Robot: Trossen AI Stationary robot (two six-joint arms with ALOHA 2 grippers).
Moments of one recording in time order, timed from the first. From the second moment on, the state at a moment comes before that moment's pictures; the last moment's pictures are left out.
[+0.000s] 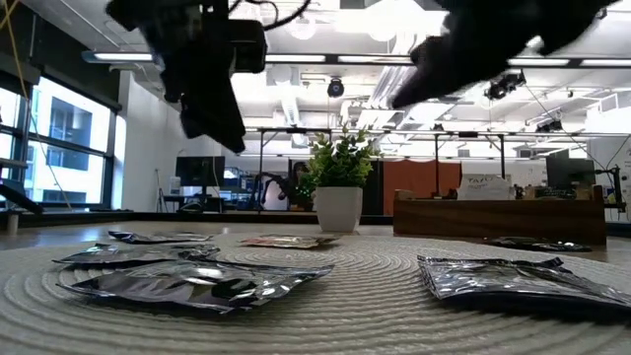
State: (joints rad) left arm -0.16 1.46 0.90 -0.31 0.06 -0.53; right arm 0.36 1.46 0.79 0.05 0.32 0.09
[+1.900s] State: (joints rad) left arm -0.26 1.77 0.82 0.09 -0.11 -0.87; right arm 0.24 1.77 0.87 0.14 0.11 0.60
